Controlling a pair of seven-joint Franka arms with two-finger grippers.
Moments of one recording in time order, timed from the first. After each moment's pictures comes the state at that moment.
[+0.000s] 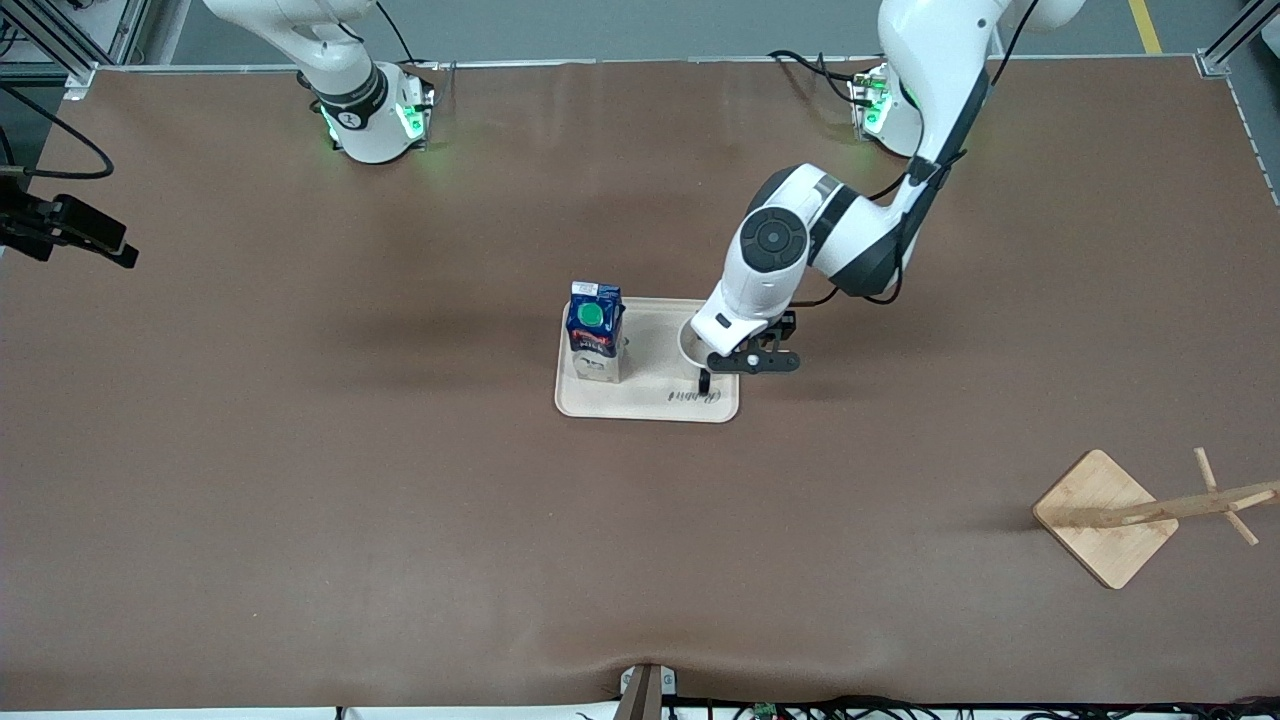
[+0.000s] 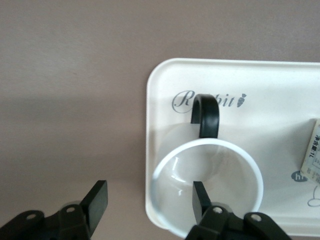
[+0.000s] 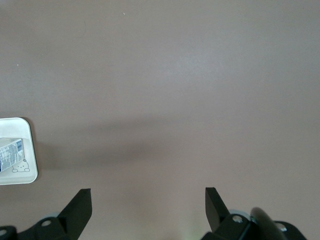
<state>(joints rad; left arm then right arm) -0.56 0.46 -0.11 -1.88 0.02 2.29 -0.66 0.02 -0.04 -0.09 -1.59 0.01 1.52 0.03</state>
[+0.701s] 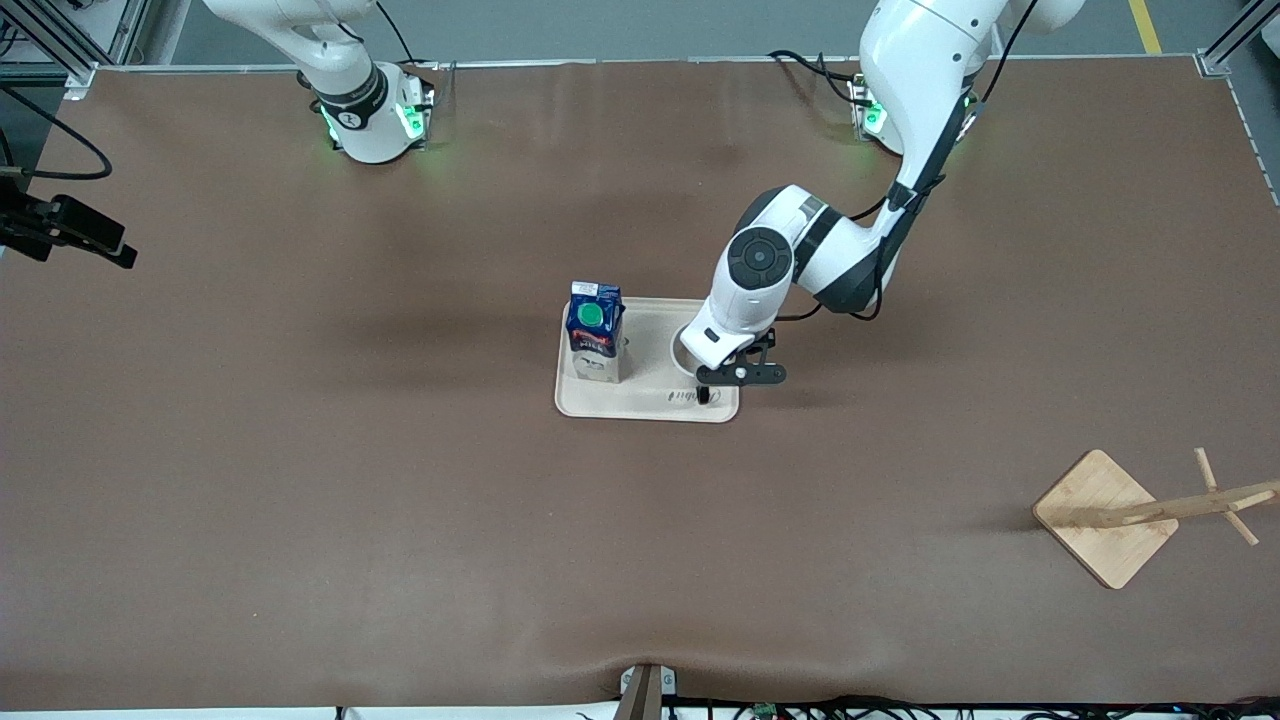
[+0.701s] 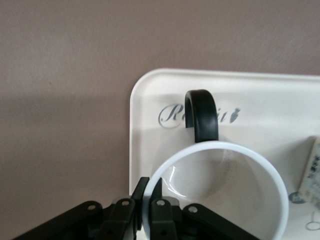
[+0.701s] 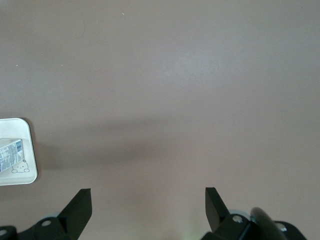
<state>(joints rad) -0.57 0.52 -0.11 -1.82 0.02 2.32 -0.67 0.01 -0.04 -0.09 -1.59 0.01 1.52 0.03</state>
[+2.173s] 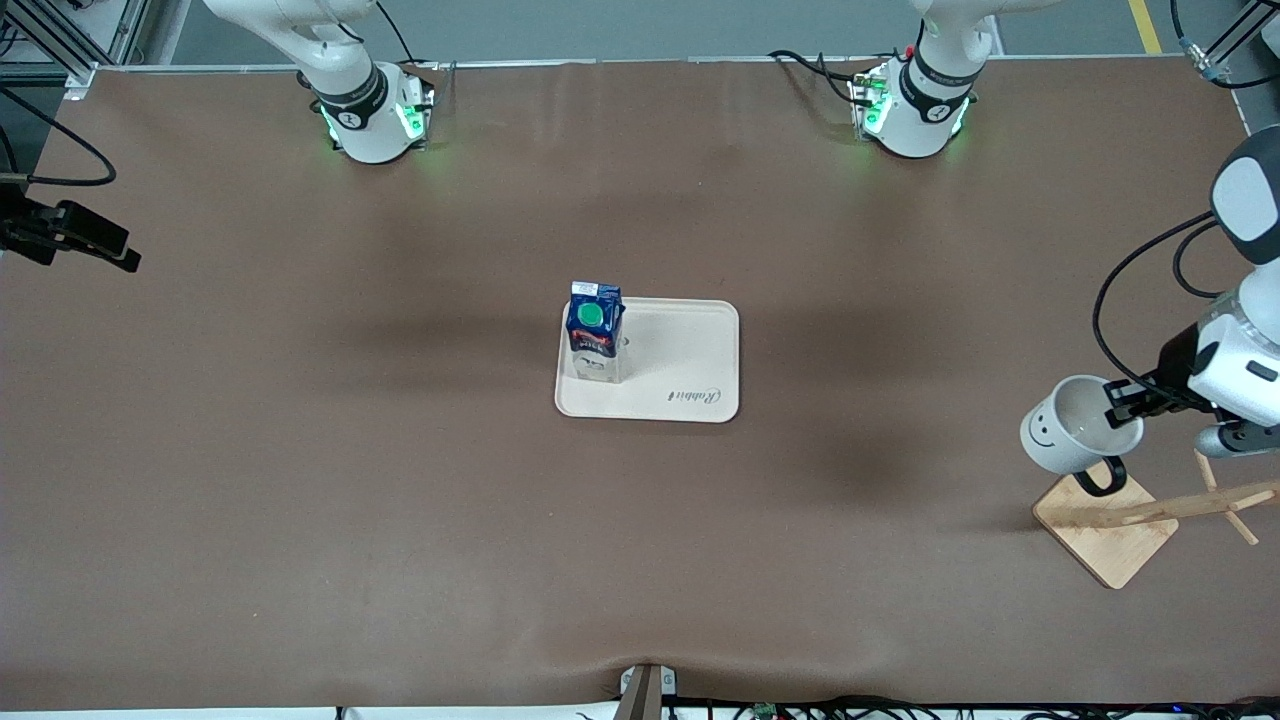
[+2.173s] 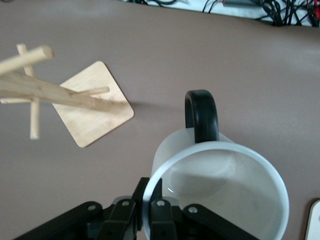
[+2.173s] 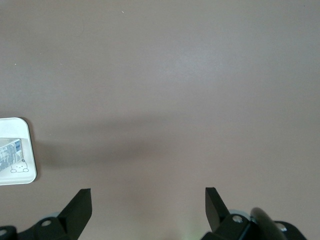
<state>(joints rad) 0.11 0.26 -0.09 -1.58 0.03 1.99 -0.11 0.01 -0.03 -0.09 -1.59 0.01 1.52 0.03</state>
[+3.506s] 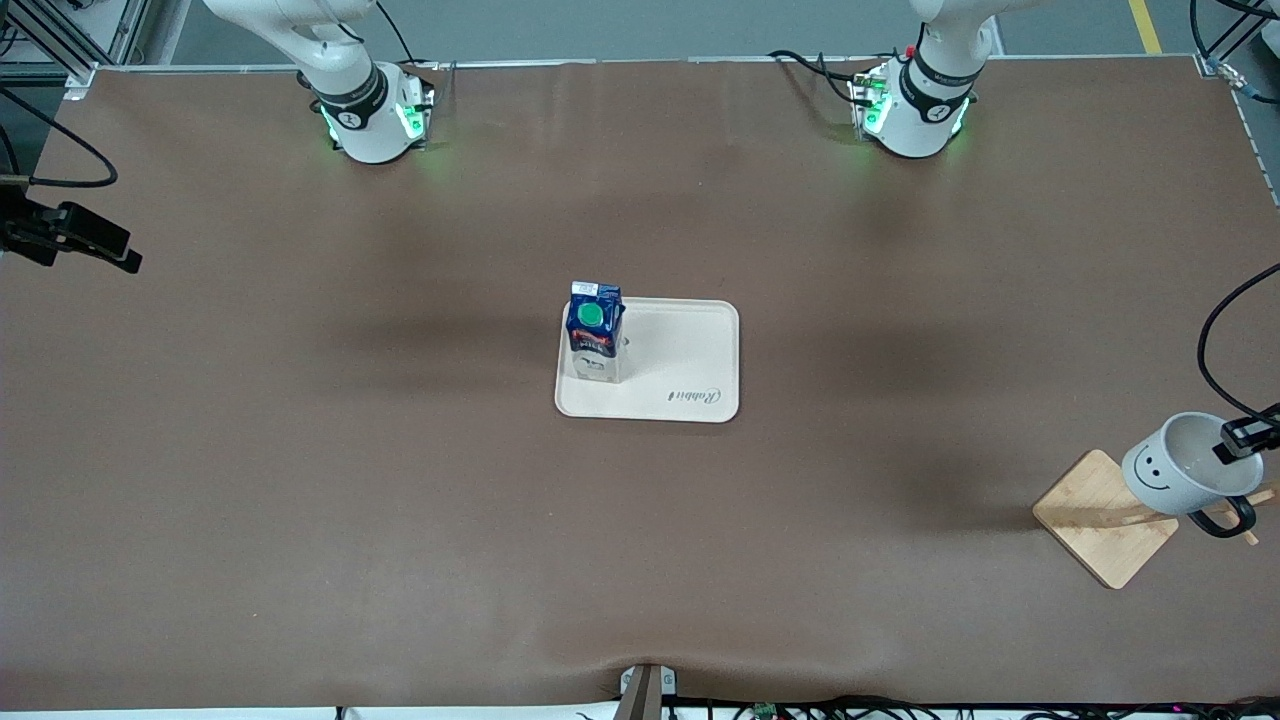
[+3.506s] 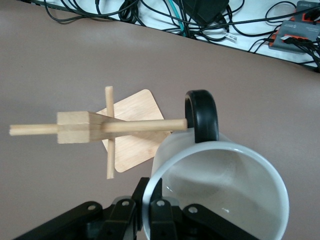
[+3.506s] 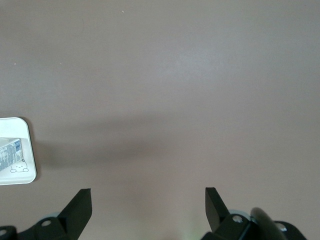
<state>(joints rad) 0.25 0.38 -0.09 -1.41 0.03 2.00 -0.07 0.01 -0.02 -0.09 -1.59 0.01 1.52 0.03</state>
